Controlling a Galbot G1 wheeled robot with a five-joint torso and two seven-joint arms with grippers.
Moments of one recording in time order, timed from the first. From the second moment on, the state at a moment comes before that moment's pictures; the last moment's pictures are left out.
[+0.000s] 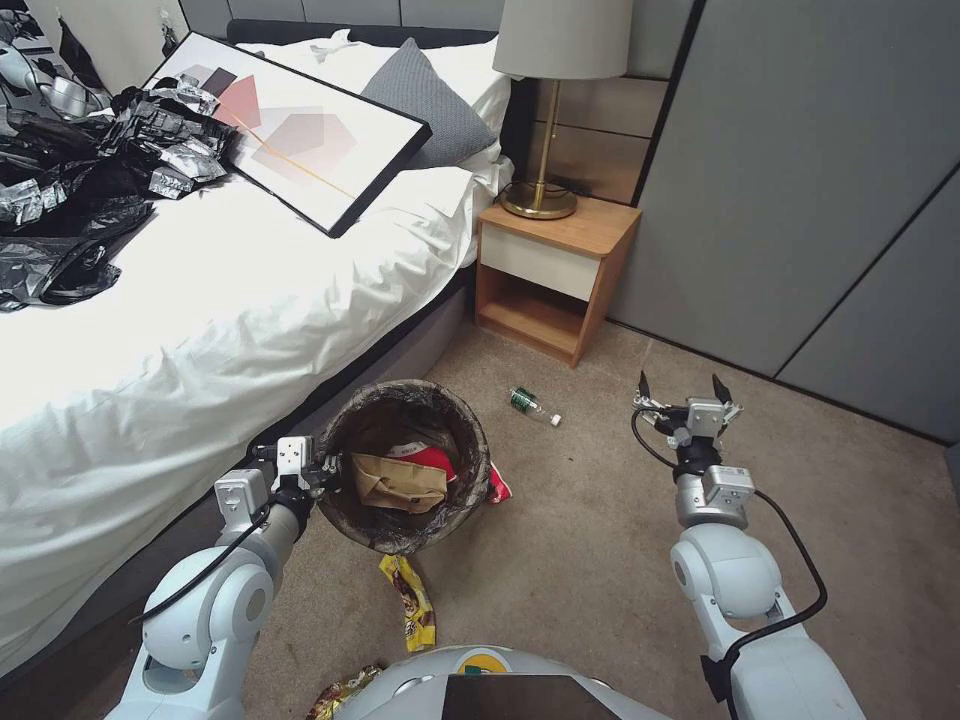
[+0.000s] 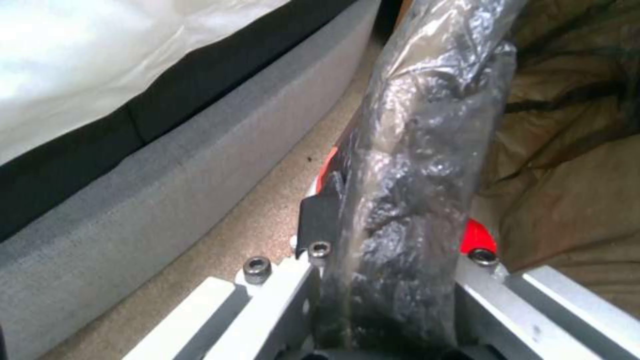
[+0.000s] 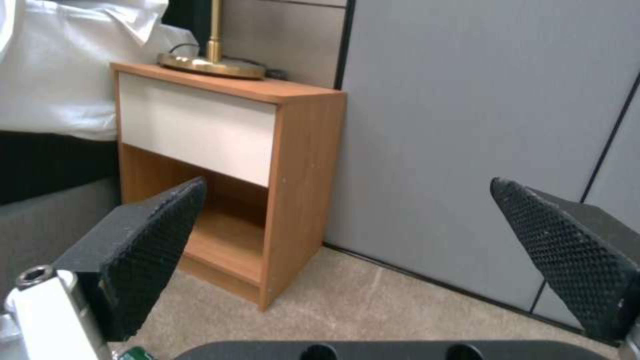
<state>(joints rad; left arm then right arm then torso) 1.56 -1.38 -0.68 -2.33 -0.44 0.74 -0.04 -1.45 1.29 0.60 2.07 0.11 -0.03 0.27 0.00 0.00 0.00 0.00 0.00</state>
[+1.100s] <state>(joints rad) 1.56 -1.38 -0.68 -2.33 -0.43 0.74 -0.04 -1.48 1.31 0.60 2.08 0.08 0.03 0.25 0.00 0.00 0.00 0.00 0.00</state>
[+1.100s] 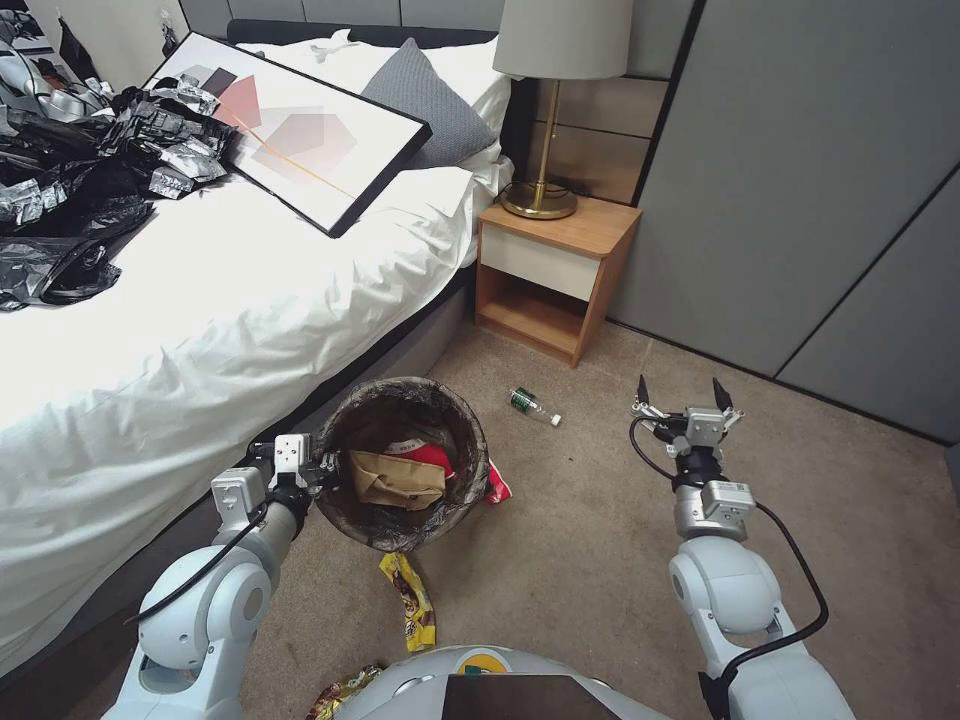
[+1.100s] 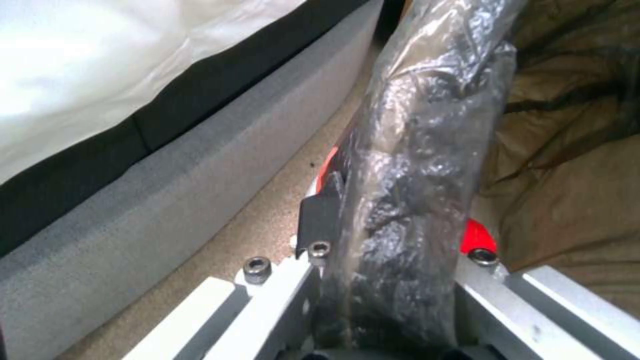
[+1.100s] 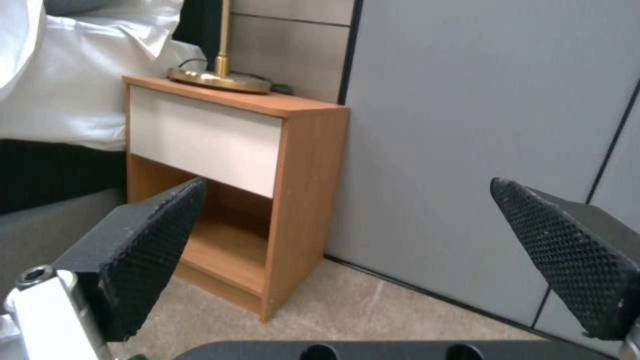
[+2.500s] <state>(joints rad) 1.56 -1.38 -0.69 -2.33 -0.43 0.74 -0.03 -1.48 1.30 0.61 2.07 0.13 0.03 0.23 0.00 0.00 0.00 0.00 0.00</state>
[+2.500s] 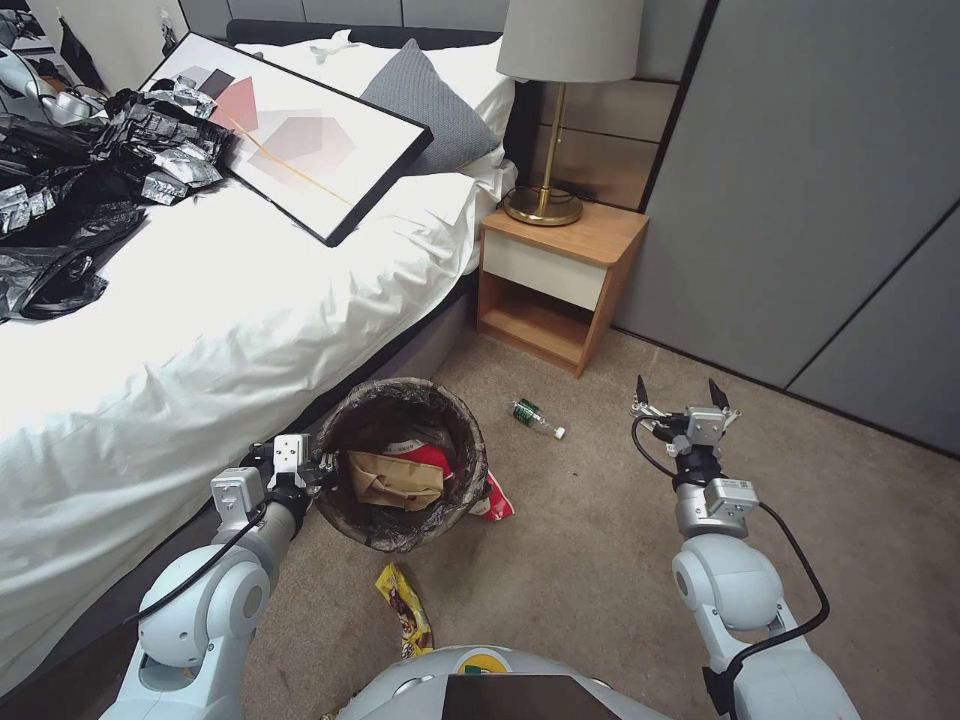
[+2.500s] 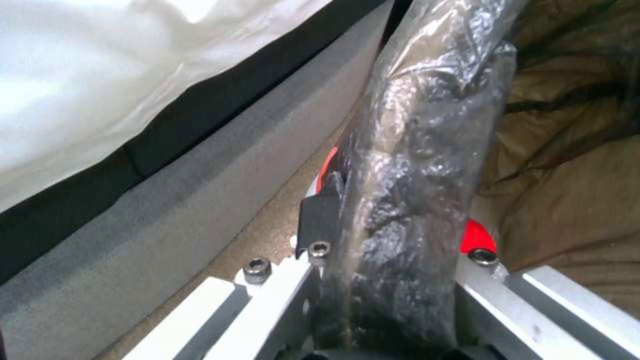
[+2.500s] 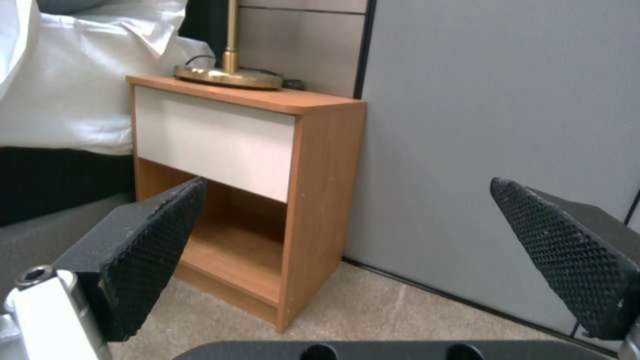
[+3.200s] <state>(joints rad) 1.56 -1.38 -0.69 -2.32 -0.43 0.74 -0.03 -1.48 1.30 0.61 2.06 0.12 0.03 0.22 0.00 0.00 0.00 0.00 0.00</state>
